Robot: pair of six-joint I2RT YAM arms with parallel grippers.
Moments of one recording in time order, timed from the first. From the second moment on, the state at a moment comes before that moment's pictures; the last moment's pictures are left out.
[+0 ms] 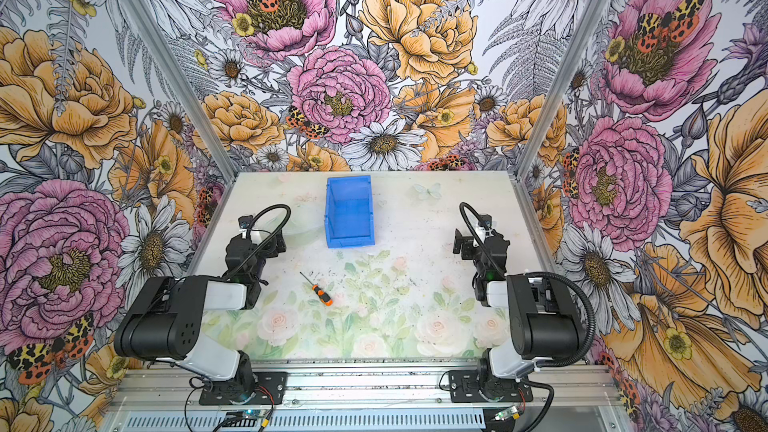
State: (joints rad) left arm 0.00 1.55 0.38 0.95 -0.12 -0.06; right arm -0.07 1.54 0.38 0.85 -0.10 -0.01
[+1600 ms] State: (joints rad) left arm -0.13 0.94 0.61 -0.18 -0.32 -0.40; right arm 0.10 1.03 0.58 -0.17 0.16 0.34
